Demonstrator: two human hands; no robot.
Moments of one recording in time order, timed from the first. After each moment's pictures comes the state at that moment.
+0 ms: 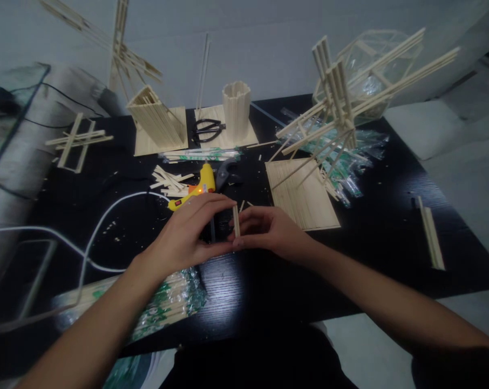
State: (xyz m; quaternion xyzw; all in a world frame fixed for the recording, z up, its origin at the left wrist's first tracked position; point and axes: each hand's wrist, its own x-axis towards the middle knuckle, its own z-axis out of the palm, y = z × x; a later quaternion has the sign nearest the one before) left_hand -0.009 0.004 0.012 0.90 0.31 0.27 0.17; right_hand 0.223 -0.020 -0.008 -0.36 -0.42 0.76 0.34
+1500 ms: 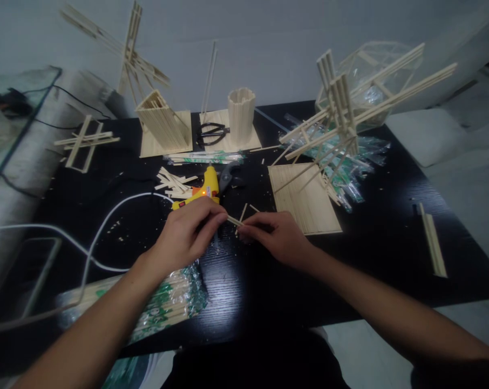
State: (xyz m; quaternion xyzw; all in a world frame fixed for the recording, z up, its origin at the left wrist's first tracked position) left_hand -0.007 0.001 0.017 0.85 0.36 0.32 0.21; right_hand 0.226 -0.022 -0.018 -0.45 -0.62 0.54 0.35
